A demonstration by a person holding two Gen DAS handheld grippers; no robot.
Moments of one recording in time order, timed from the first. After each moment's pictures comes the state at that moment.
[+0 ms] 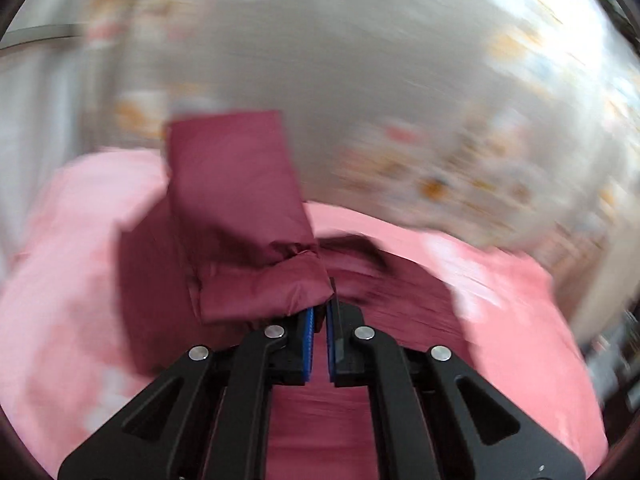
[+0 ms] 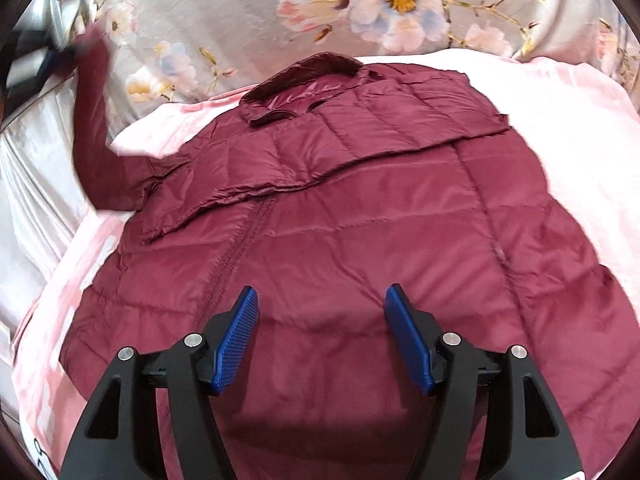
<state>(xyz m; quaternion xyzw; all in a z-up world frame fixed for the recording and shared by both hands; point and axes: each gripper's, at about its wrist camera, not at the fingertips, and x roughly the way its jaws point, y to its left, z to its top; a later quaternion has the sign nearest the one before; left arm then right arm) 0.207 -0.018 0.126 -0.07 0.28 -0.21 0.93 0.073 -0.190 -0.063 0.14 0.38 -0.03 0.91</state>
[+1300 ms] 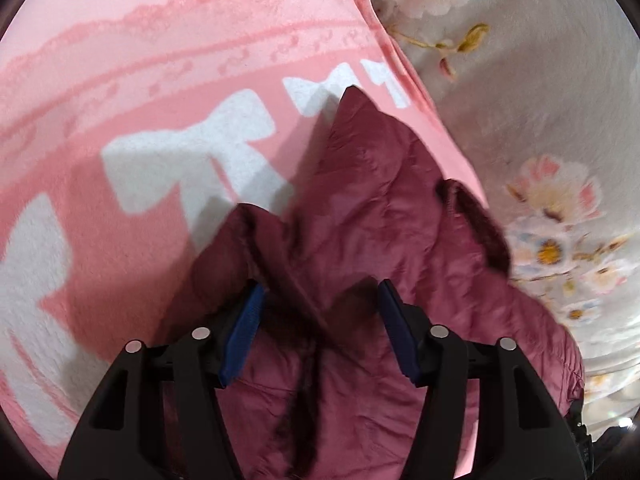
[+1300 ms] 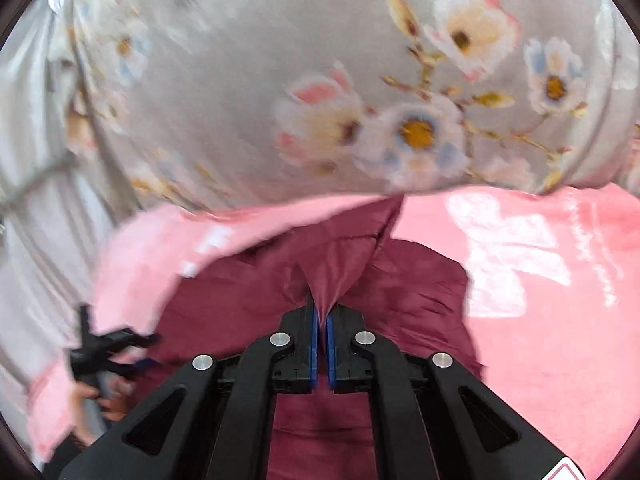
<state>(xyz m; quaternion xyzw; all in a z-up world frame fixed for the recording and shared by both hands) 0.339 0.119 -0.065 -0.36 0.46 -0.06 0.81 0.207 -0.281 0.081 0.11 0.30 -0.03 0.95</state>
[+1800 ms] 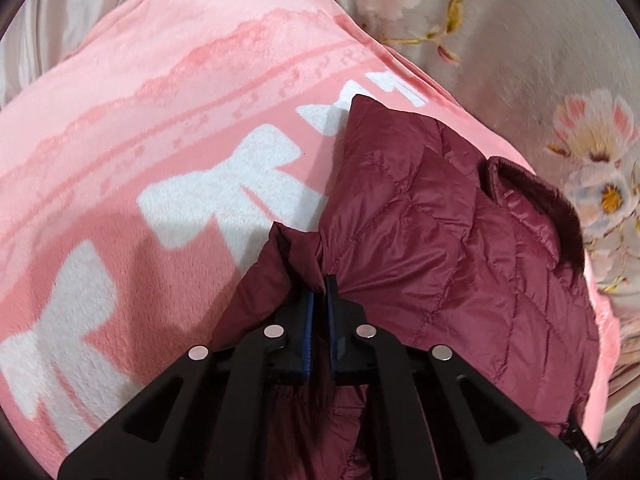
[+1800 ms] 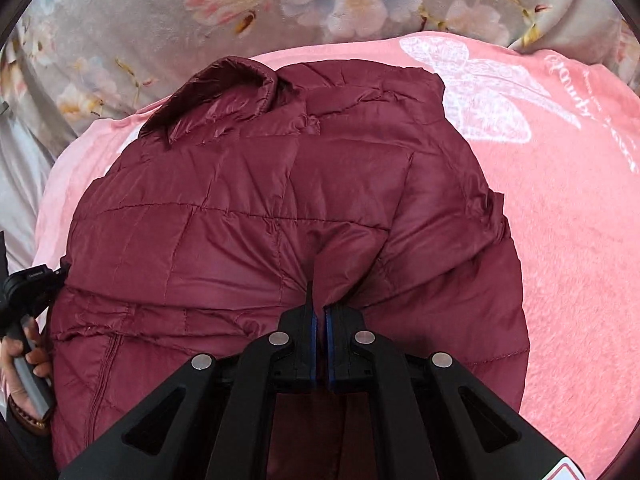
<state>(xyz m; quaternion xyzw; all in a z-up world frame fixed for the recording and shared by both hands) 0.328 0.098 -0.070 -0.20 0.42 0.01 0.89 0.213 -0.305 -0.070 0.14 0.43 -0.06 0.89</state>
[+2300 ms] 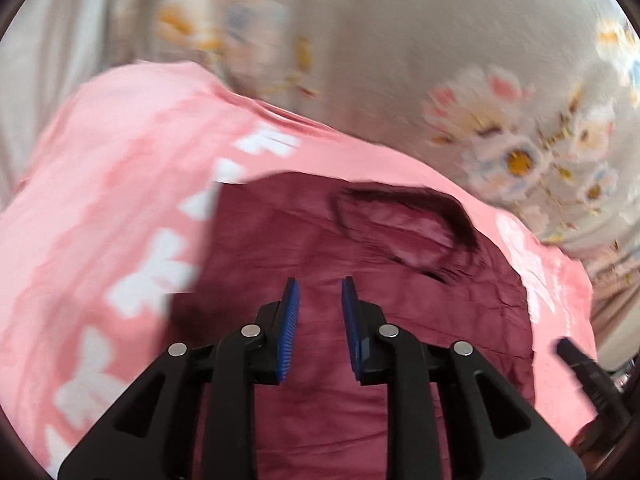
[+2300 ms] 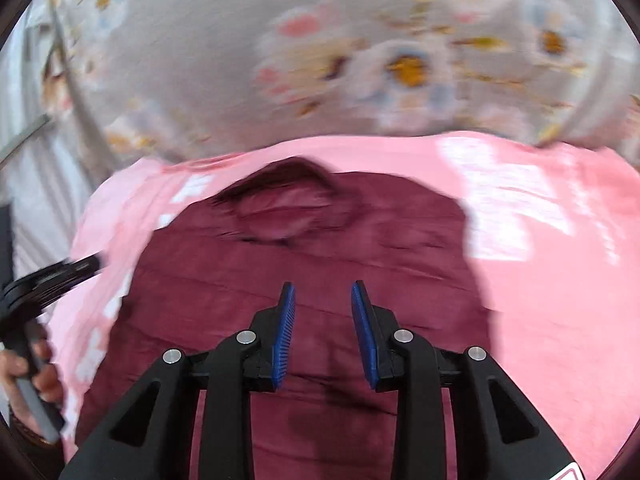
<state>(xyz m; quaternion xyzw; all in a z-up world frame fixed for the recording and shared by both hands) 0.314 0.016 0.049 -0.11 0.39 -0.11 0.91 0.220 -0.247 0.040 0.10 0.37 -0.02 0.93</state>
